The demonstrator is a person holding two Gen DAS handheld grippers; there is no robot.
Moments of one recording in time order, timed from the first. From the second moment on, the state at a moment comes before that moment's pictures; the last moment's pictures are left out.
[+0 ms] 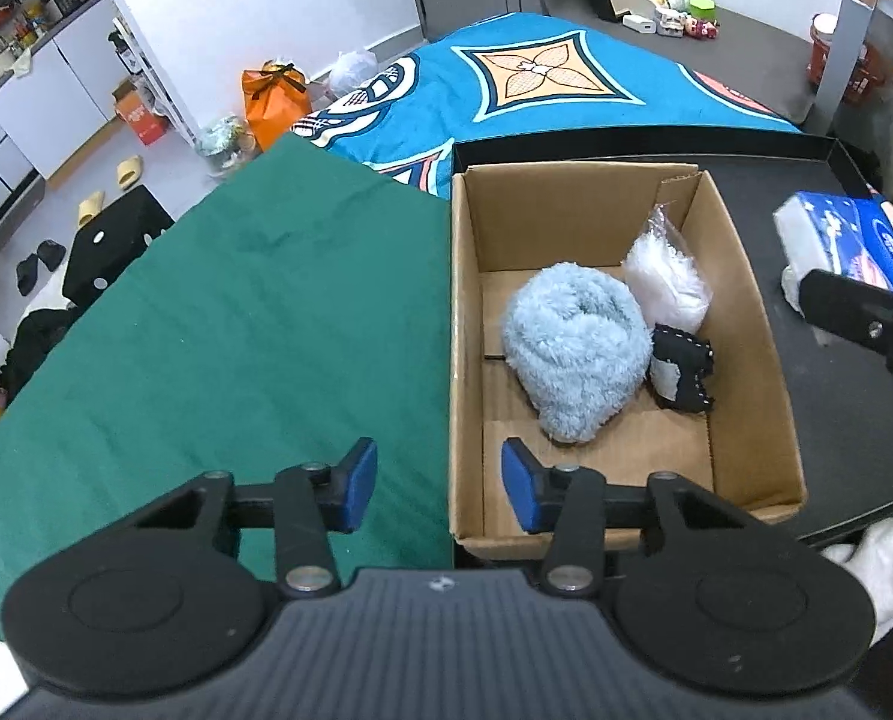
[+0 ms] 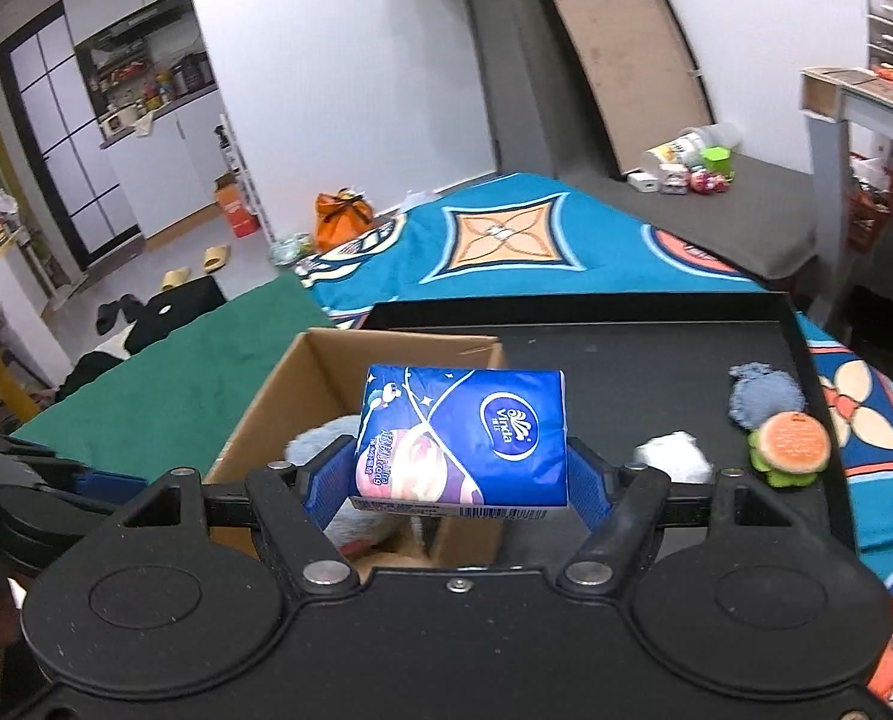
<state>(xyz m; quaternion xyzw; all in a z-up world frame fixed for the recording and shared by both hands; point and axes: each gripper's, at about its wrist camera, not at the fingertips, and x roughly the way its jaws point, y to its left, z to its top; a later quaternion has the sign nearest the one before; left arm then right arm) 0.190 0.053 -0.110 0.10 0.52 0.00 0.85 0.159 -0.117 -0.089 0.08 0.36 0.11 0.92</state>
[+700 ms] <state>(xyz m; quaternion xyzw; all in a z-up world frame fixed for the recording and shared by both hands) 0.199 0.076 -0.131 0.04 0.55 -0.02 0.83 0.172 -0.074 -0.106 0.13 0.40 0.15 0.89</state>
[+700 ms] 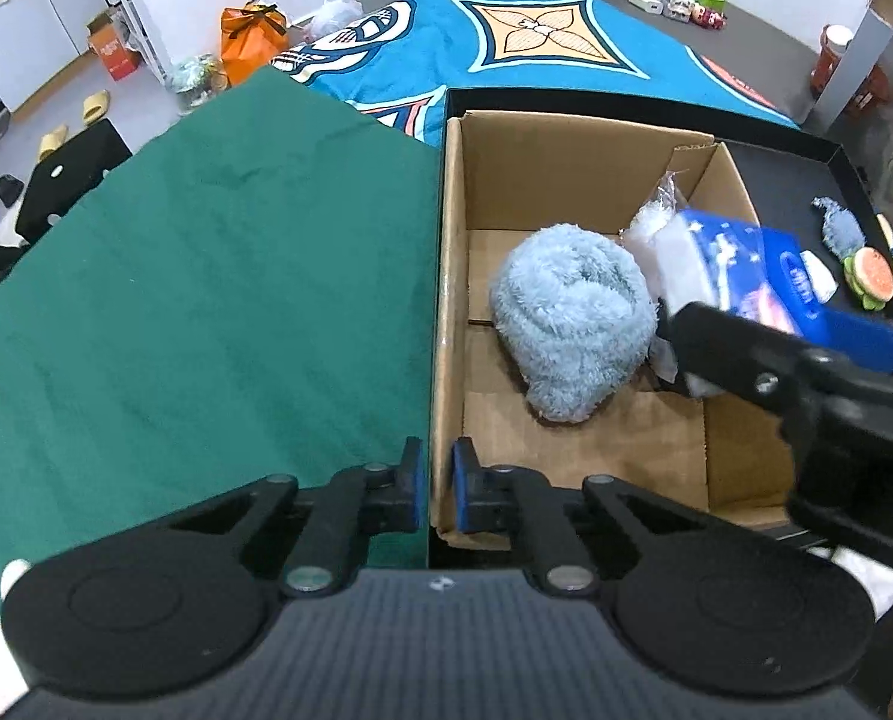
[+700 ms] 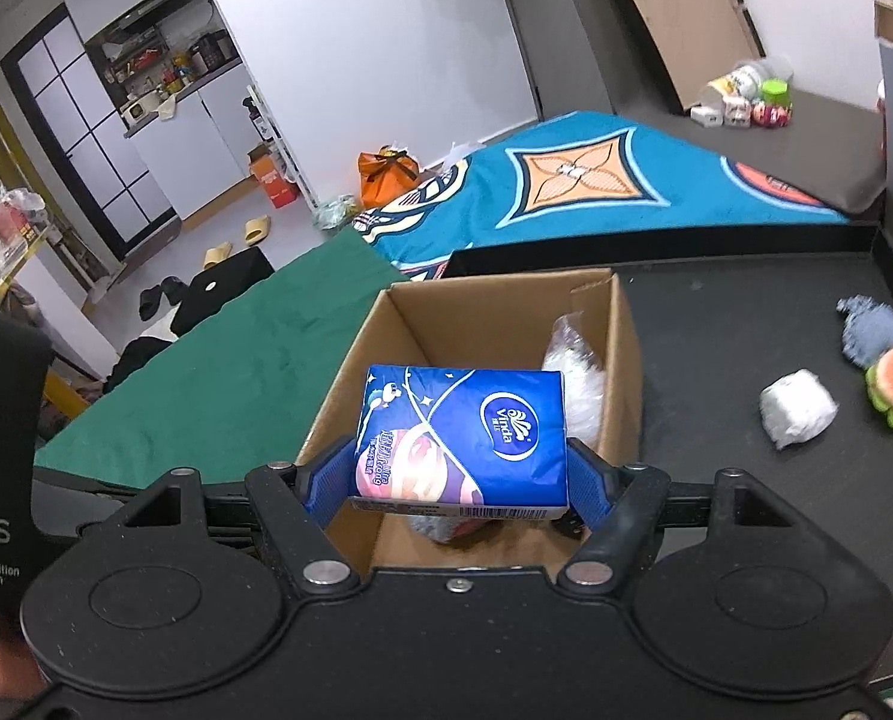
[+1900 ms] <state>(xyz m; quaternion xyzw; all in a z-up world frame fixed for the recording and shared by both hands) 0.190 0.051 -0.111 0.11 0.52 0.02 0.84 0.156 -0.158 -0.104 0.12 0.39 0.13 0.91</state>
